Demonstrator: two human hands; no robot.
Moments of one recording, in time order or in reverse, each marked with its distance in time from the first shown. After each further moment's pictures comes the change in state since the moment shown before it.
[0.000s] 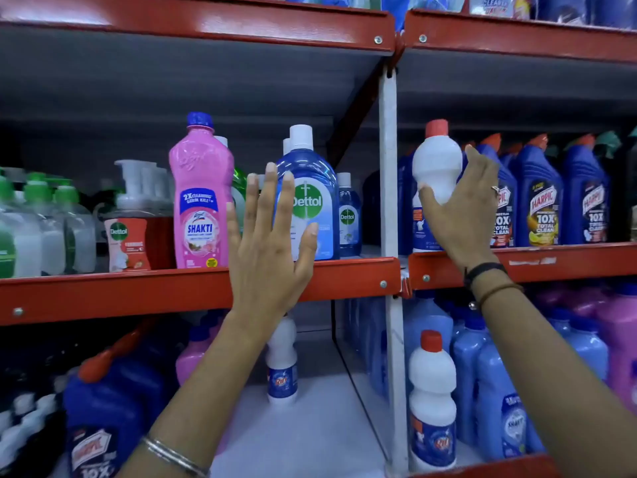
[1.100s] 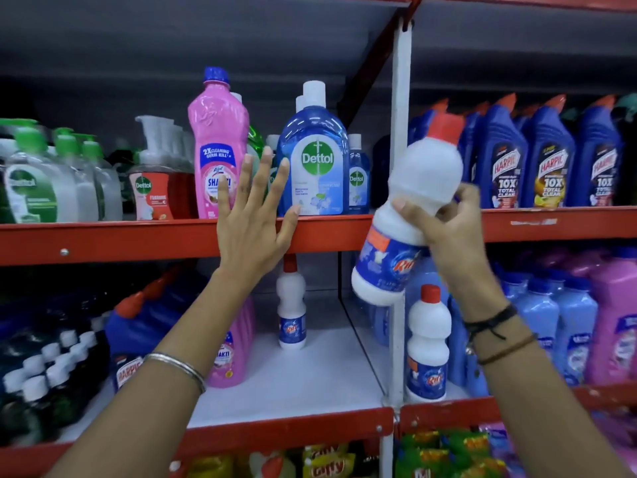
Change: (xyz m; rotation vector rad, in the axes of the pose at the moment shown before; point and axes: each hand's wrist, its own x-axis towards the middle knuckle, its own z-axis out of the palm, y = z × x) left_hand -0.021 -0.051 0.001 0.237 -0.089 0.065; right_hand -0.094 -0.052 -0.045 1.021 -0.257 0.373
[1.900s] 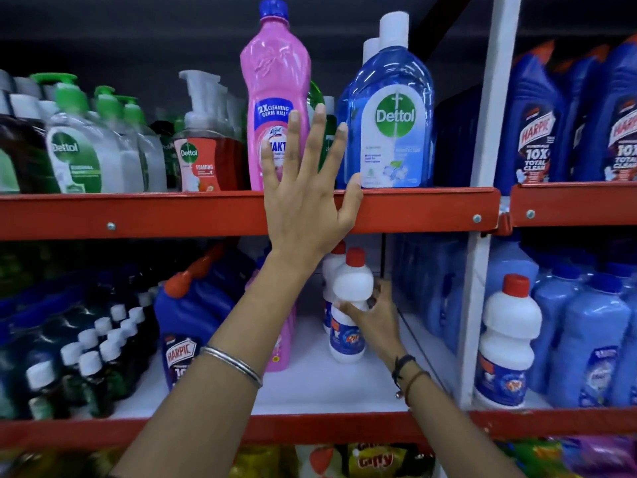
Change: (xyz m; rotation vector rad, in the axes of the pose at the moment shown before) left_hand -0.003 -0.008 0.005 0.081 0.079 -0.026; right_hand -0.097 0.238 0.090 -0.326 -0.143 0.419
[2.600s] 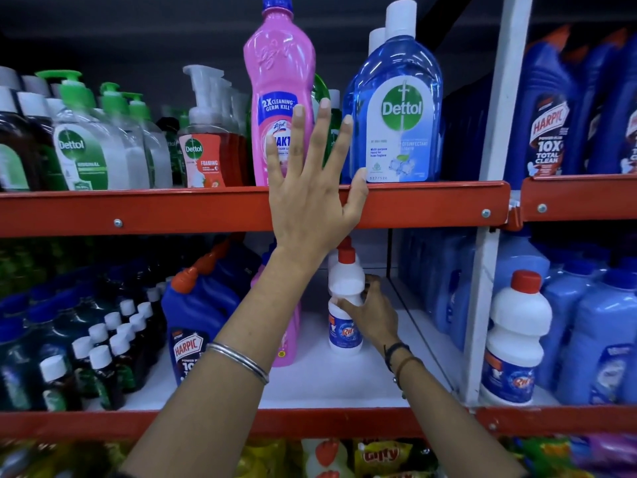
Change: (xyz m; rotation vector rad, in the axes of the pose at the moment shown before) left_hand 0.000 0.000 0.001 0.009 -0.018 0.000; right_hand 0.014 0.009 0.016 -0.398 -0.077 0.043
